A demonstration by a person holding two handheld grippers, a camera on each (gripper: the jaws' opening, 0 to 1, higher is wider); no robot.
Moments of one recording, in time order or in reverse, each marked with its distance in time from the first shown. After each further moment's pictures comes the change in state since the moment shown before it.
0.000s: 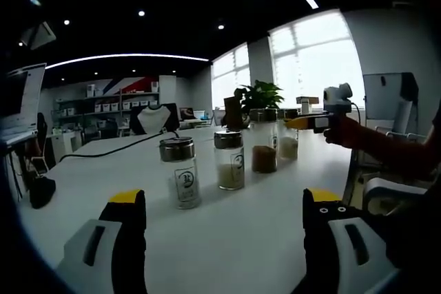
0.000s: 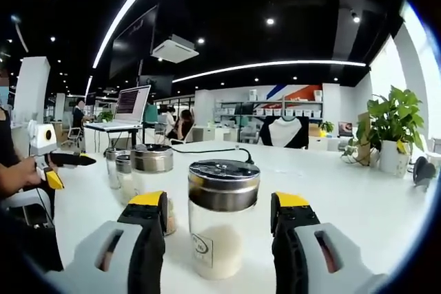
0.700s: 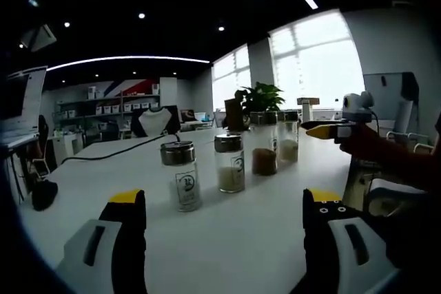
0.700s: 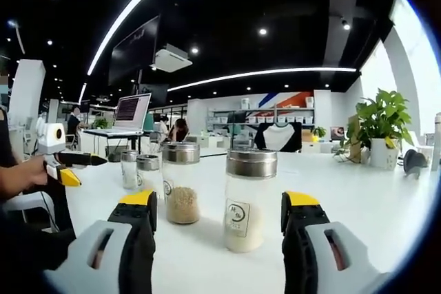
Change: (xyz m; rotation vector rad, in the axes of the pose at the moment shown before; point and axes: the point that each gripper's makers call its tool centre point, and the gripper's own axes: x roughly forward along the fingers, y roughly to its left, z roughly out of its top) left arm -0.004 -0.001 0.006 0.005 -0.016 0.011; right arm -0.034 0.034 -0.007 0.016 -0.036 -0.052
